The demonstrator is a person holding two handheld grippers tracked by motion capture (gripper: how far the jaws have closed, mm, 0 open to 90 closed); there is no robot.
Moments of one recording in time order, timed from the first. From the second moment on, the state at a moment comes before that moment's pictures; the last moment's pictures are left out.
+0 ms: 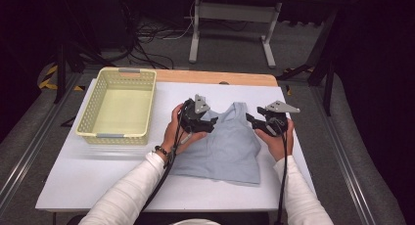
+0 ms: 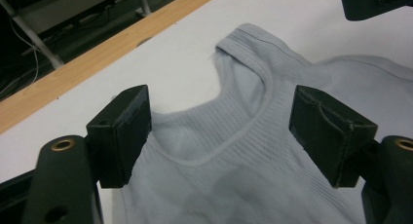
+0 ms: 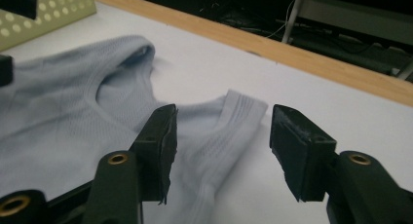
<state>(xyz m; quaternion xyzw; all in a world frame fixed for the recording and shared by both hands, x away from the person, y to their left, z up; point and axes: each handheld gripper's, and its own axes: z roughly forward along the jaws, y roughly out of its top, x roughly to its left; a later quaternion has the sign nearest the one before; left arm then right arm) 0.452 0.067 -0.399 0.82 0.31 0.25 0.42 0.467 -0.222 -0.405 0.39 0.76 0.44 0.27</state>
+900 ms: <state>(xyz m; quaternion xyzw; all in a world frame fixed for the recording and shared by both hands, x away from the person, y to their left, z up) 0.335 0.139 -0.457 0.89 0.21 0.18 0.36 0.415 -0.245 -0.446 0.41 0.80 0.39 0.19</state>
